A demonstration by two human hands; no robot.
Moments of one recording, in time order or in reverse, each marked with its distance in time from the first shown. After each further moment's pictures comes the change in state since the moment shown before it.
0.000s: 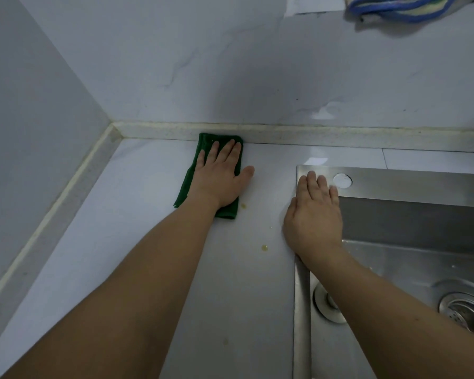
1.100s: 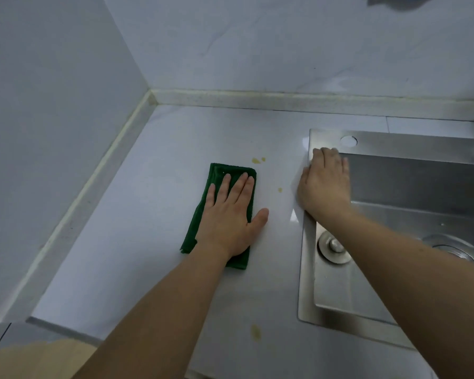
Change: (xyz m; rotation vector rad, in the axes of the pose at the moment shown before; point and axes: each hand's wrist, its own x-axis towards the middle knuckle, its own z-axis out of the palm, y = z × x) left_hand -0.210 0.015 0.015 -0.001 -0.008 -0.009; right_hand -0.057 -0.002 -0.010 0.049 0.107 -0.051
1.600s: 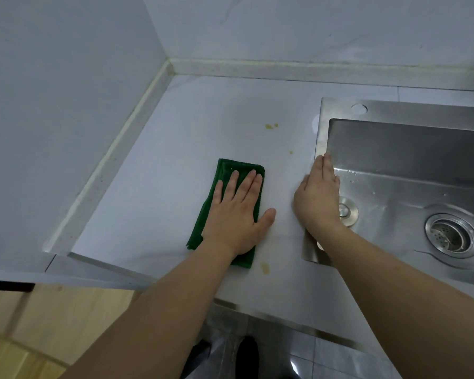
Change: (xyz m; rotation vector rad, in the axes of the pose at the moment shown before) left_hand -0.088 0.007 0.003 0.003 -0.033 0.002; right_hand -0.098 -0.020 0.017 0.242 -0.067 0.115
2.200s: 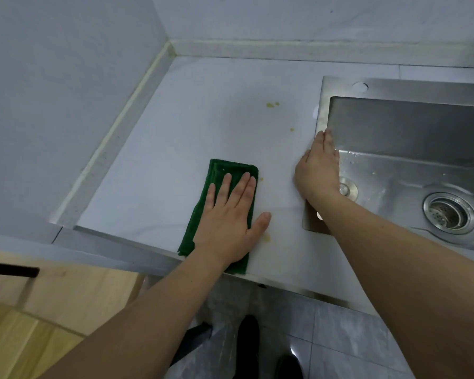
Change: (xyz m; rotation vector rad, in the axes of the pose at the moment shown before) left_hand -0.062 0.000 0.010 -0.007 0.008 -0.004; right_hand 0.000 -0.001 -0.002 0.043 0.004 0.006
